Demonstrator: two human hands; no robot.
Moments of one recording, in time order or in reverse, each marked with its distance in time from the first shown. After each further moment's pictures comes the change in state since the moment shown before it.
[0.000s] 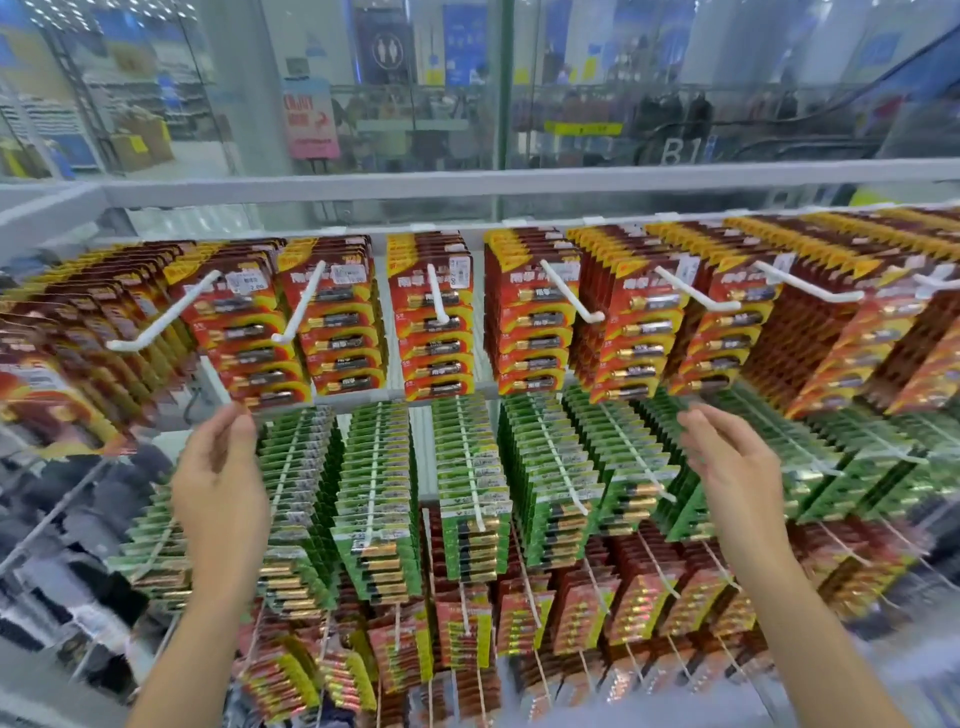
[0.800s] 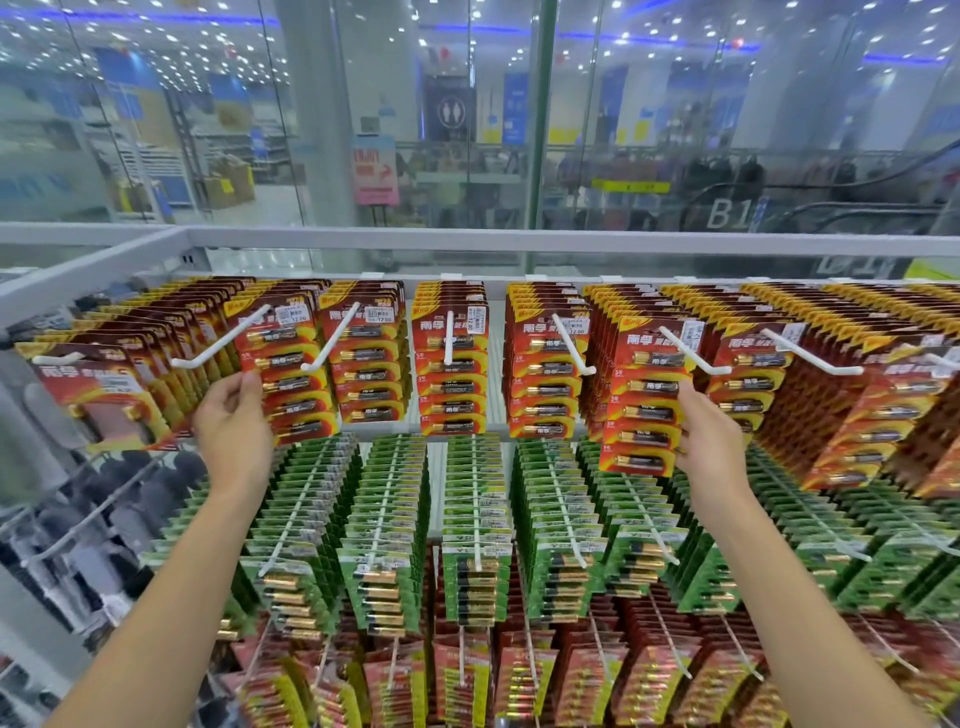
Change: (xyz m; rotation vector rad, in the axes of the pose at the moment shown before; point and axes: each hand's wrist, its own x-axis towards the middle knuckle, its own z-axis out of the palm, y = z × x) left_hand 0.075 0.016 0.022 -0.030 0.147 0.019; right_hand 0.053 -0.061 0.033 0.171 -0.182 0.077
